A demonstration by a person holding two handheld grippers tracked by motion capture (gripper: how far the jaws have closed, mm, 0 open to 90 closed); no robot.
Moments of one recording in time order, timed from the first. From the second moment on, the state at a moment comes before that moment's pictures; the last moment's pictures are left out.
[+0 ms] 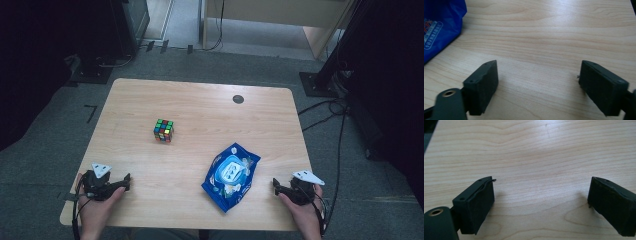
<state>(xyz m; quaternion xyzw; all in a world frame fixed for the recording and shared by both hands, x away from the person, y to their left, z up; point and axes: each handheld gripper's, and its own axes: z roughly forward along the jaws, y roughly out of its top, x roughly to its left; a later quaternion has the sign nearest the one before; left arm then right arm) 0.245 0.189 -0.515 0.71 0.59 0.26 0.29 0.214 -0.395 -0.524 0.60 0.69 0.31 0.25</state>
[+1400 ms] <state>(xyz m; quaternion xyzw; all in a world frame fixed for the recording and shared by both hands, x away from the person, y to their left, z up) 0.231 0.044 -0.507 0.82 0.37 0.14 0.42 0.249 -0.316 -0.492 0.54 0.70 0.40 0.24</state>
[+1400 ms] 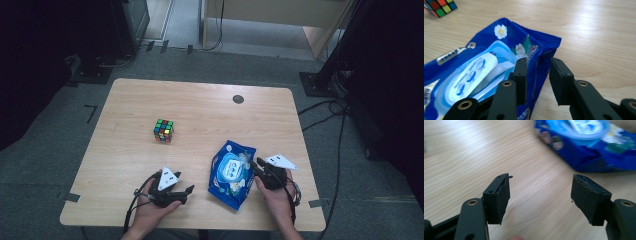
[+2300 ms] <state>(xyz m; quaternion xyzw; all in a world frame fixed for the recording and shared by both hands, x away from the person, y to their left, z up) 0.229 0.050 -0.511 0.82 0.37 0.16 0.41 0.237 -0.340 -0.494 0.53 0.72 0.41 0.20</state>
